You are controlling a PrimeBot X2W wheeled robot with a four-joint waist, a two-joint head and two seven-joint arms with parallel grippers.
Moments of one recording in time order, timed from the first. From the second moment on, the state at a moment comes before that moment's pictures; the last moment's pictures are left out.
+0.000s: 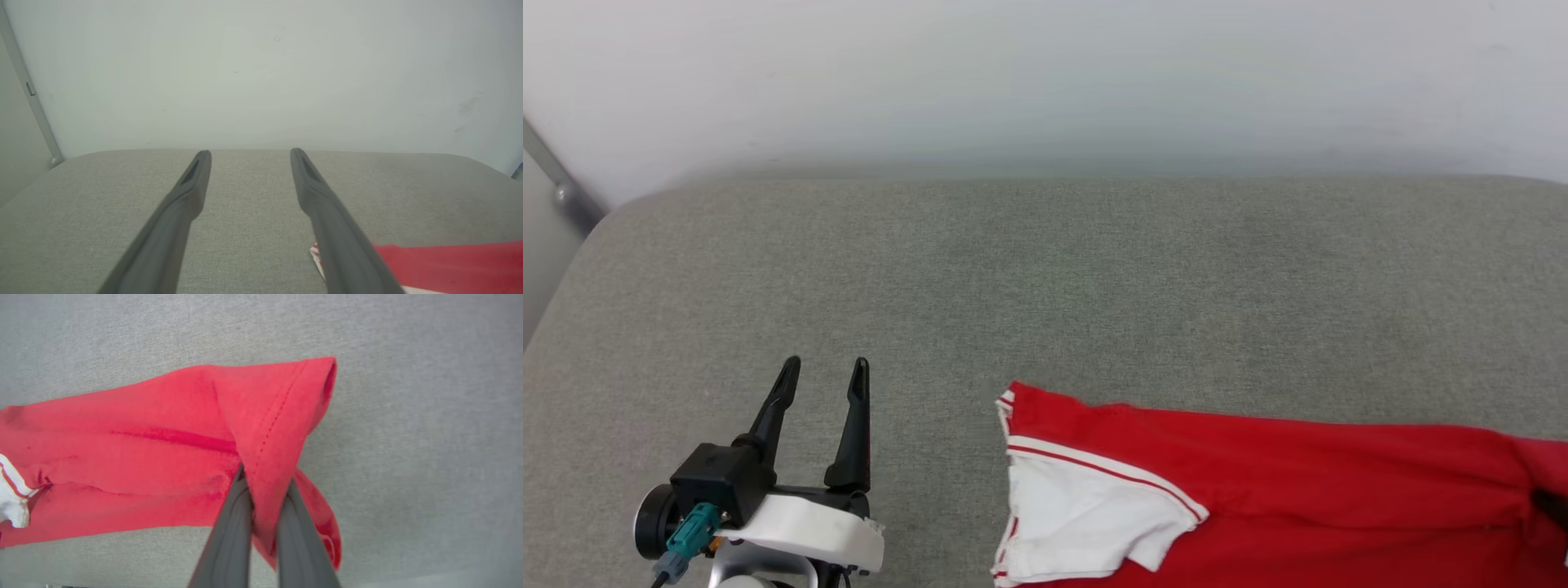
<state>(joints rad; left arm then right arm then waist) -0.06 0.41 -0.36 -0.05 -0.53 0.22 -0.25 -0.05 -0.31 -0.31 0.10 0.49 0.13 0.89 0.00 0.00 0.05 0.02</state>
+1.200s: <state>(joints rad) -0.12 0.37 -0.41 0.01 -0.53 0.19 -0.24 -0.29 -0.05 0.31 0.40 1.10 0.13 0.66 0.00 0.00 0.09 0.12</state>
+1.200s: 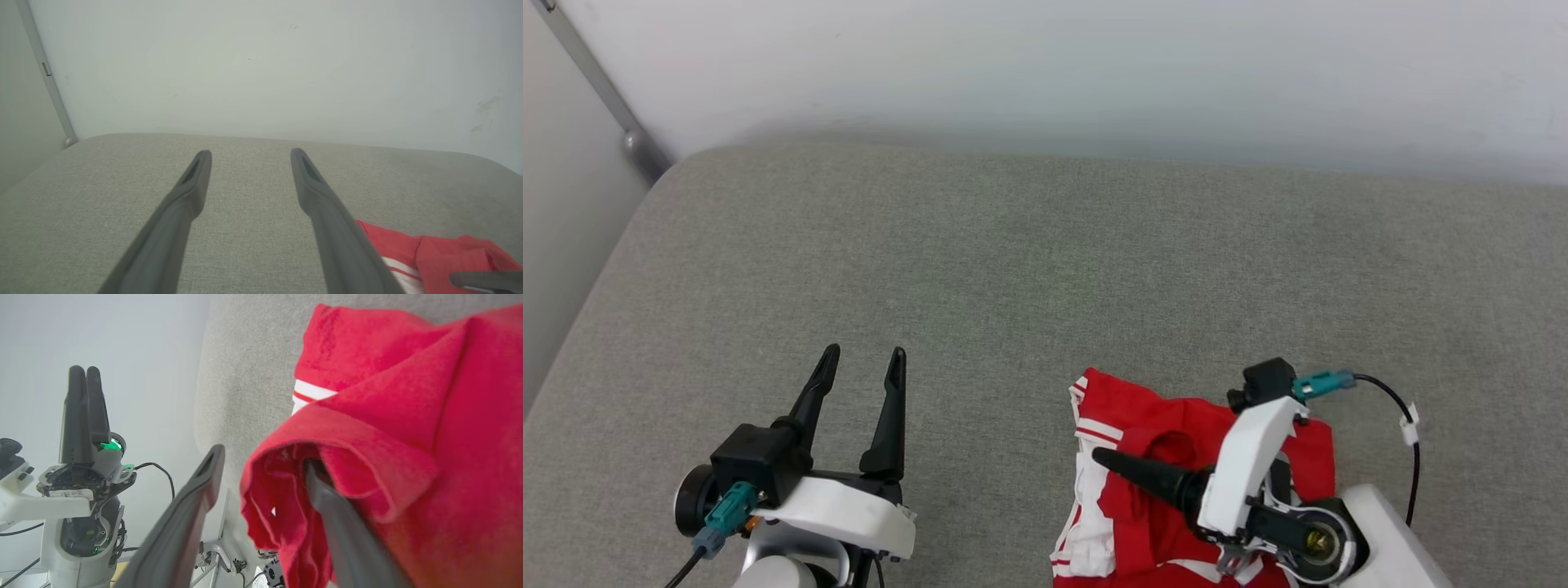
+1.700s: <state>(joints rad) -0.09 0.37 -0.39 0.02 -0.54 0.21 -0.25 -0.18 -0.31 0.19 0.15 0.49 0.13 0.37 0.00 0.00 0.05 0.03</state>
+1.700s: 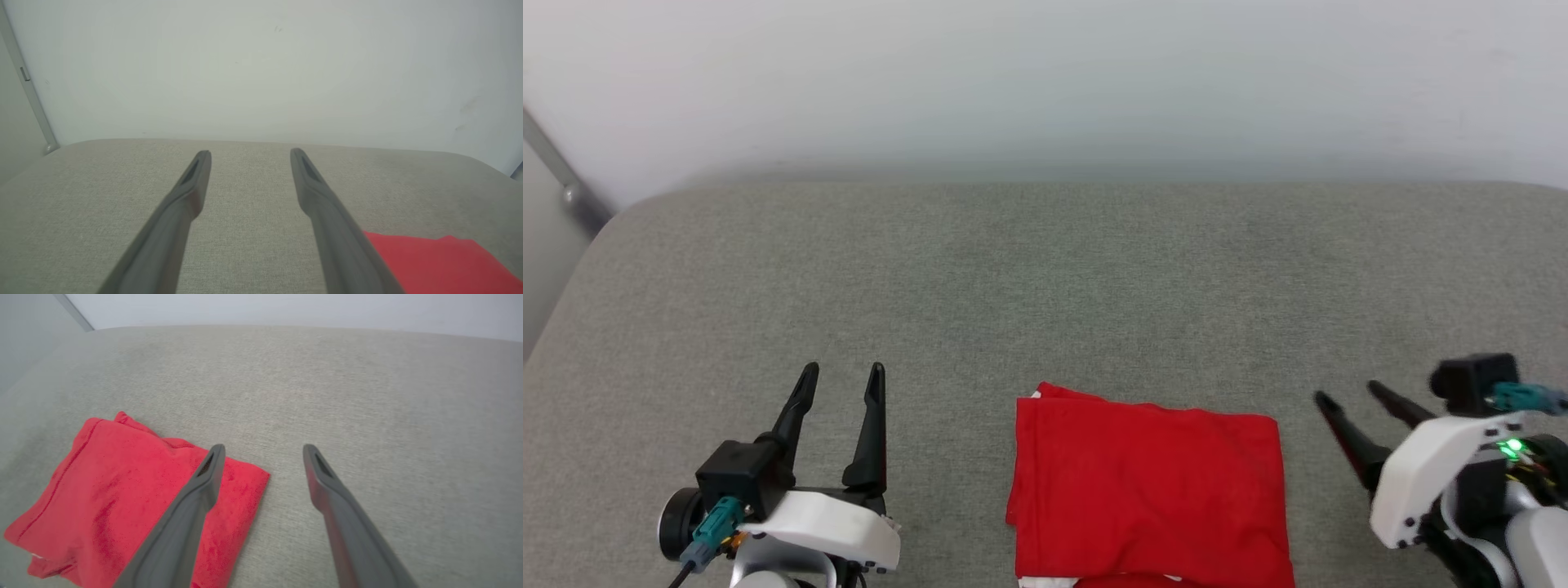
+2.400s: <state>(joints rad) 0.06 0.40 -0.37 0.04 -0.54 0.26 -0.26 0.13 -0.12 -0.04 -0.13 0.20 0.13 0.05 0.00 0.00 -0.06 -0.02</state>
